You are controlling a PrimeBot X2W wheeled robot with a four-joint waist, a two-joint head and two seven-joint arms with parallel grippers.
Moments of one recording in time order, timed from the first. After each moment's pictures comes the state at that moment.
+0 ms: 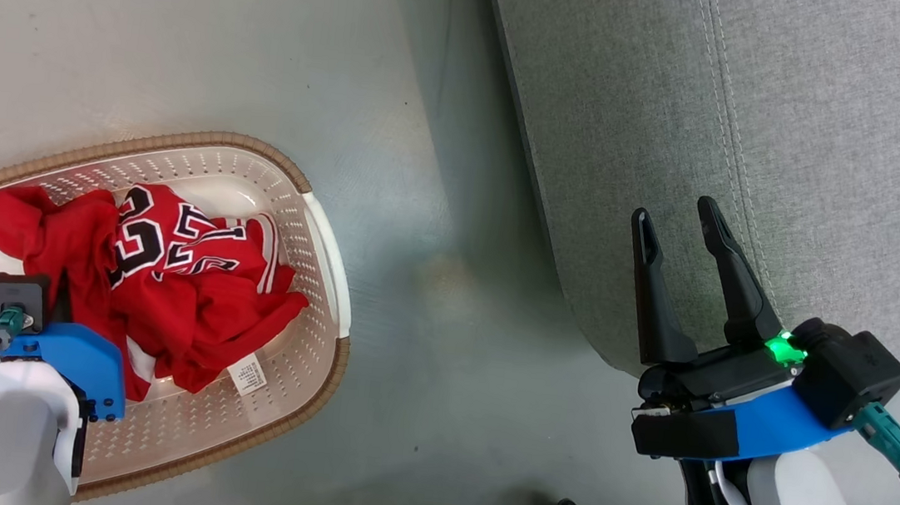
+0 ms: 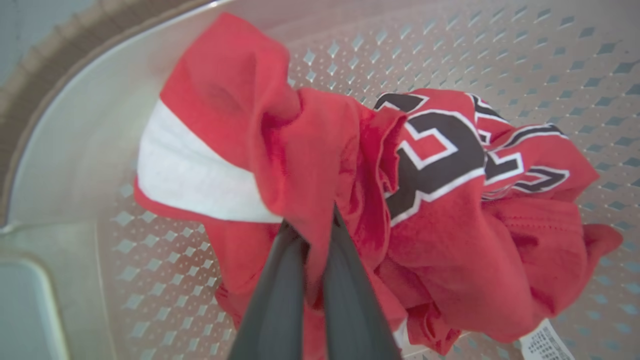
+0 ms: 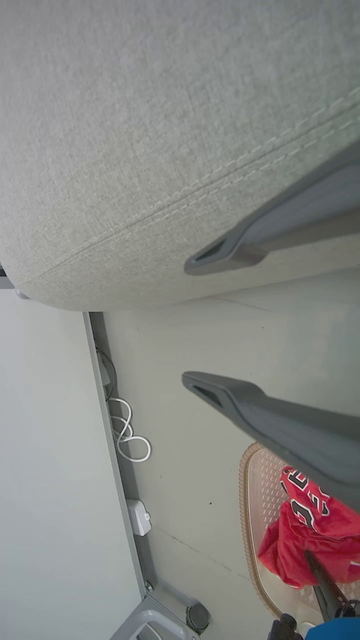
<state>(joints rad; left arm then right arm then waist) -0.55 0.30 -0.16 1.05 -0.21 0.07 -0.25 -0.30 -0.05 0.19 0.09 0.29 0.13 -0.26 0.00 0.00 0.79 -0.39</state>
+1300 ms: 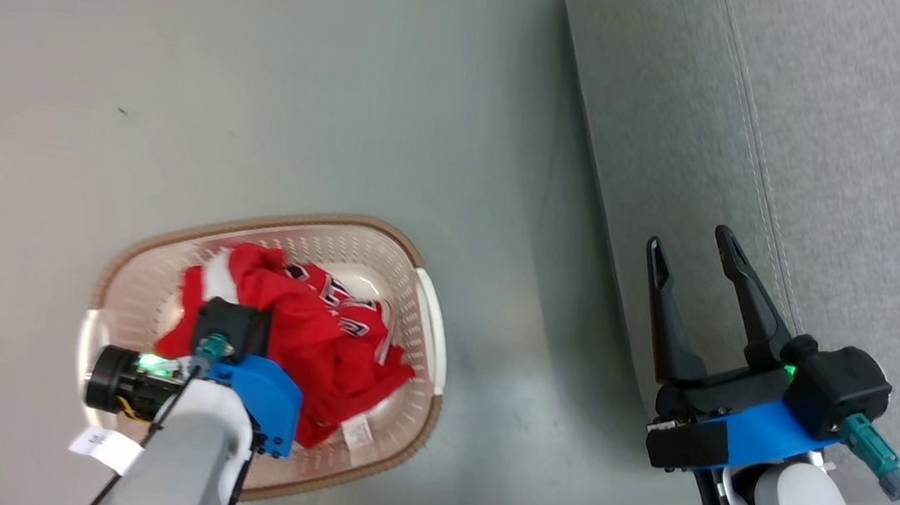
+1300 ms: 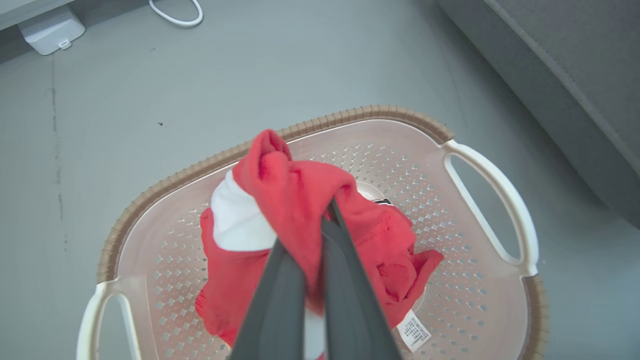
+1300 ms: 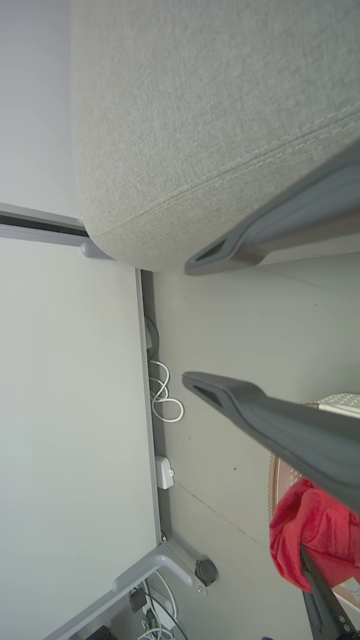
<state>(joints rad) -0.55 0.10 -0.33 1.04 -0.15 0.01 -0.26 -0.28 -0.05 0.13 0.16 0.14 0.13 -0.26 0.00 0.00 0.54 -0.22</state>
